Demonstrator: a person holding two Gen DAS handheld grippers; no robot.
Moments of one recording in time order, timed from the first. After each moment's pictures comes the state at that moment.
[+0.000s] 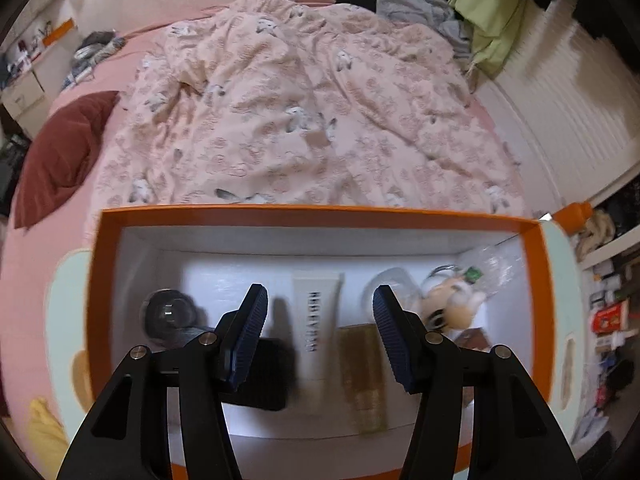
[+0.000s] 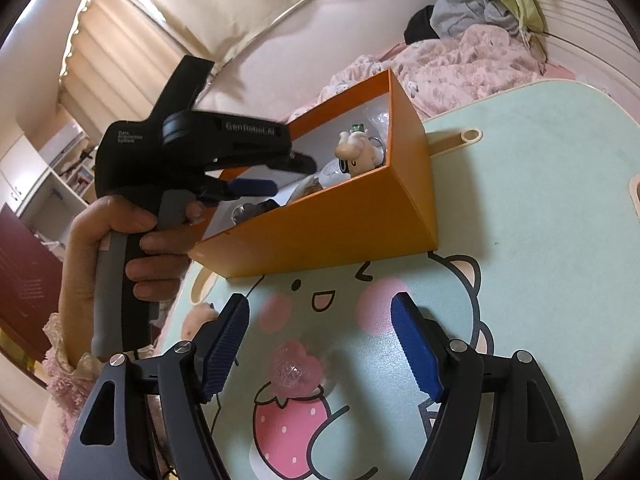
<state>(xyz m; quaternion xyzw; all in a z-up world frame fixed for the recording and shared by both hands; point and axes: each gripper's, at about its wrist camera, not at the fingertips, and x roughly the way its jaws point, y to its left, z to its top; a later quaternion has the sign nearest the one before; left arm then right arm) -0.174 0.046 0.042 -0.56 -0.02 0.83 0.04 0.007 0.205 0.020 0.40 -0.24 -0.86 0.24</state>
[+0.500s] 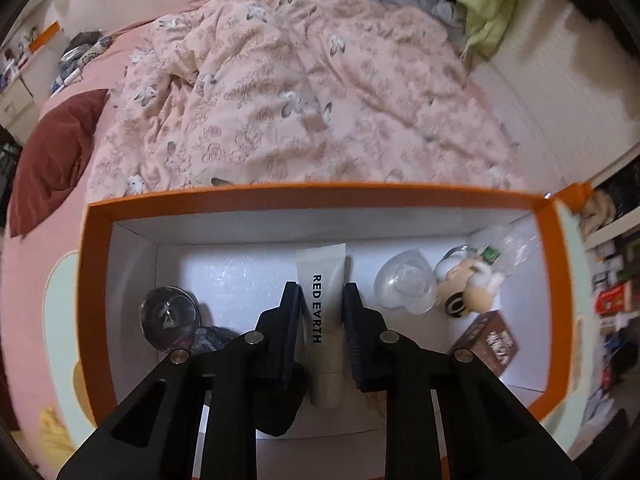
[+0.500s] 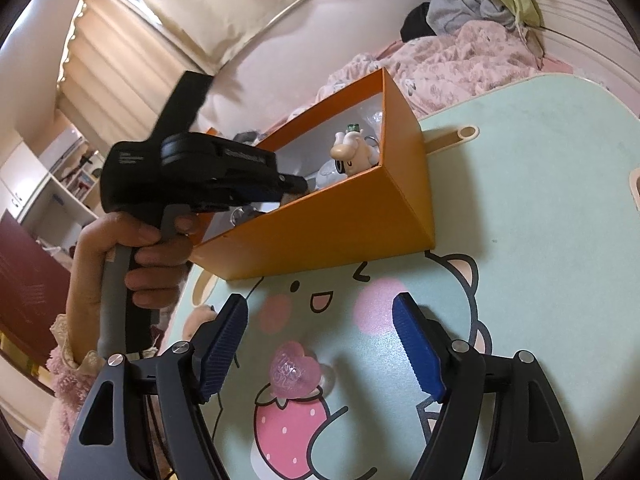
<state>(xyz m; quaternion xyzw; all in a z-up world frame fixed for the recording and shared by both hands) -0.176 0.038 0.036 -0.57 -0.02 0.82 0.07 0.005 0.207 0.021 0.40 -0.25 -0.85 0.24</state>
